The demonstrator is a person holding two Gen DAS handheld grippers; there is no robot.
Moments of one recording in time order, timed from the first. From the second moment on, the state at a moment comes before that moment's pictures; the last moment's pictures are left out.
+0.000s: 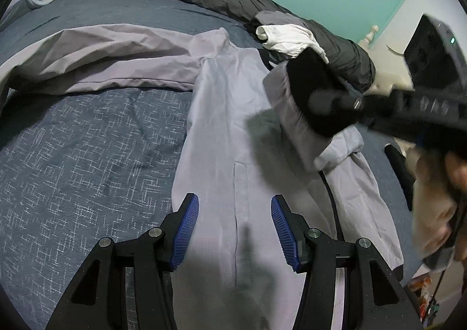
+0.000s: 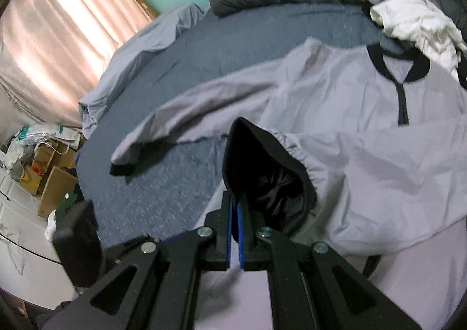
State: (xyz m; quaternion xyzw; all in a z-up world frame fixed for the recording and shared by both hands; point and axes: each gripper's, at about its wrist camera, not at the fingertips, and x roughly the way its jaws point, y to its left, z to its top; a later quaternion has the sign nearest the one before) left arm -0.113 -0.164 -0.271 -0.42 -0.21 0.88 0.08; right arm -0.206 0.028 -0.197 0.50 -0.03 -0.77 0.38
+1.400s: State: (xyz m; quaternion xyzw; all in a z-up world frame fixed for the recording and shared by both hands) left arm -0.216 -0.099 -0.291 -0.46 -0.10 0.87 0.10; right arm -0.306 0.346 -0.278 0.50 0.02 -0.86 0.07
